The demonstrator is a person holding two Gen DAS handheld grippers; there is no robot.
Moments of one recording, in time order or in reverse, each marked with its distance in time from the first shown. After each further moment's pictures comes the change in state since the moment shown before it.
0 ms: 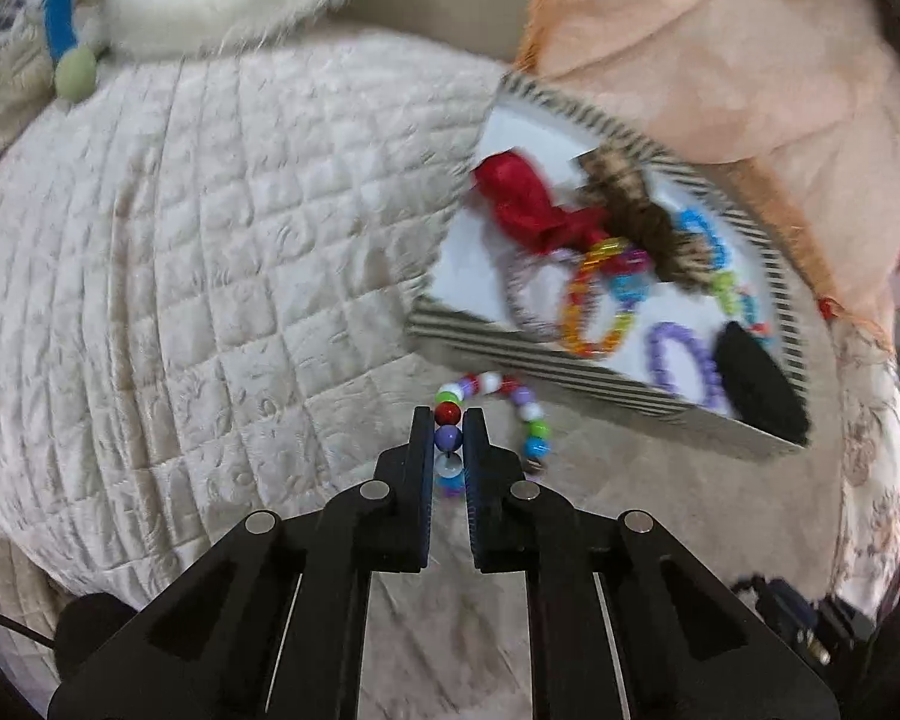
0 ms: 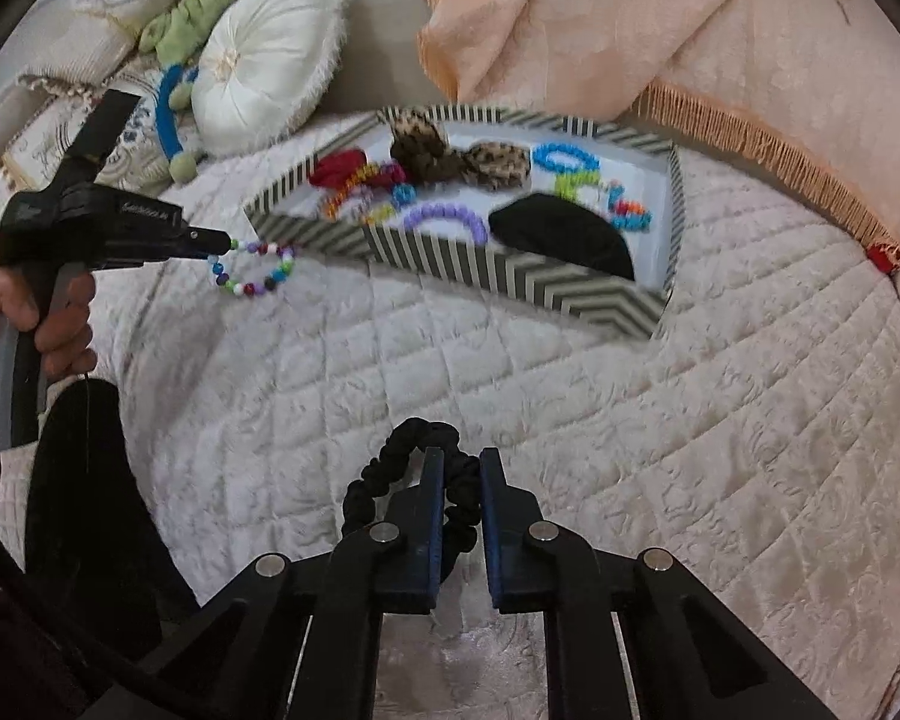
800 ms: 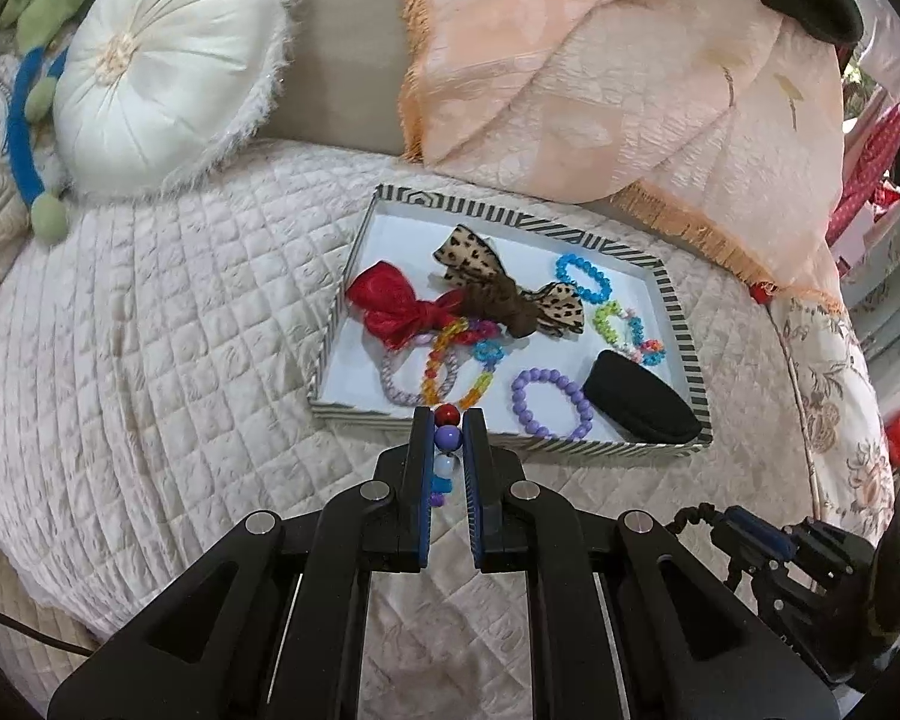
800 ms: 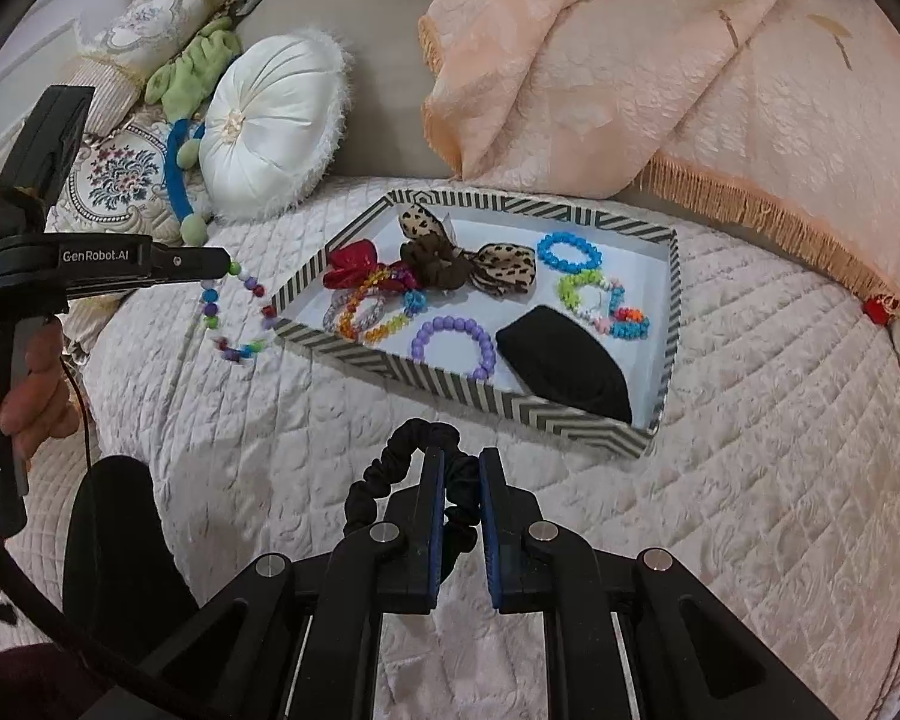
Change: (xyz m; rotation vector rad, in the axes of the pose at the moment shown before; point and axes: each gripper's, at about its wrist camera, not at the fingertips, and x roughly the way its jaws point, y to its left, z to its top) left arm -0.069 -0.066 0.017 0.168 -0.126 -0.034; right arm -0.023 0.001 0.055 0.014 -0.087 0.017
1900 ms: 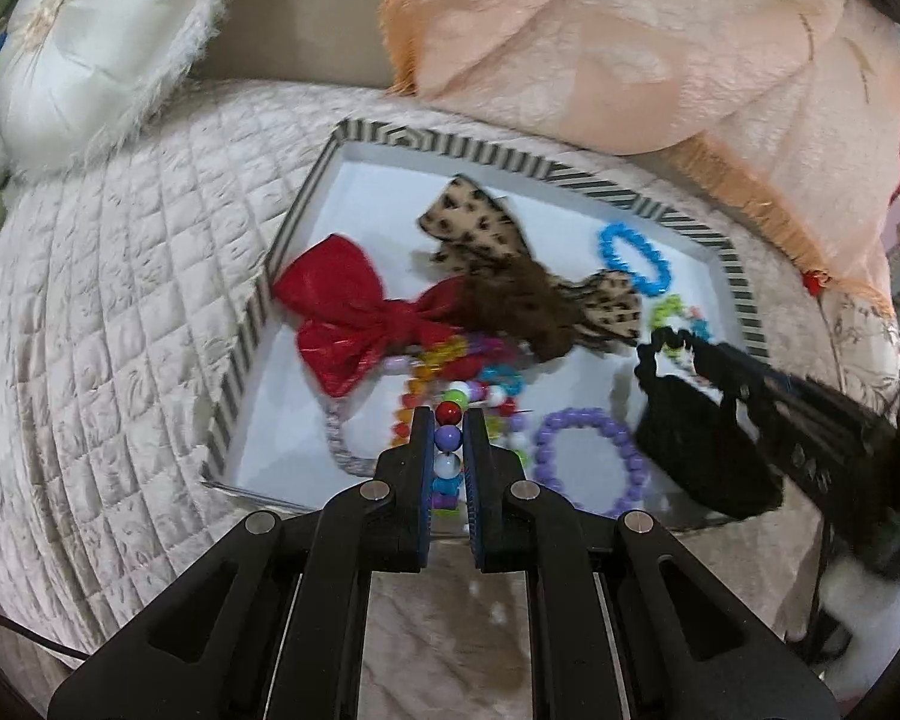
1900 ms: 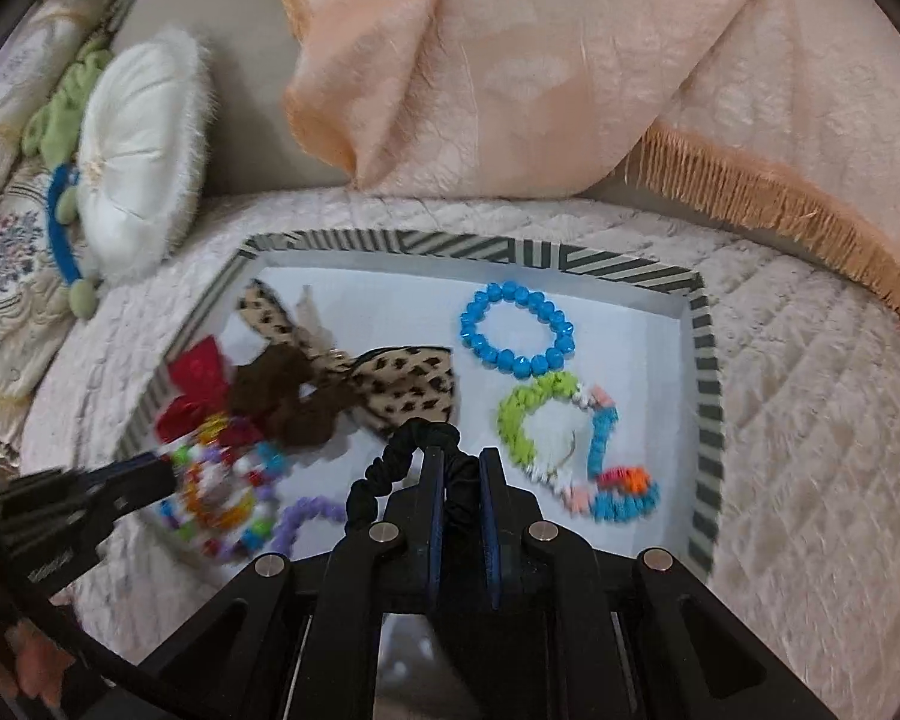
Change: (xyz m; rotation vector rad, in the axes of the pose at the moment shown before) left arm 0.115 -0.009 0.029 -0.024 0.130 0.036; right arm 0.138 -0.062 0.109 0.130 0.101 -0.086
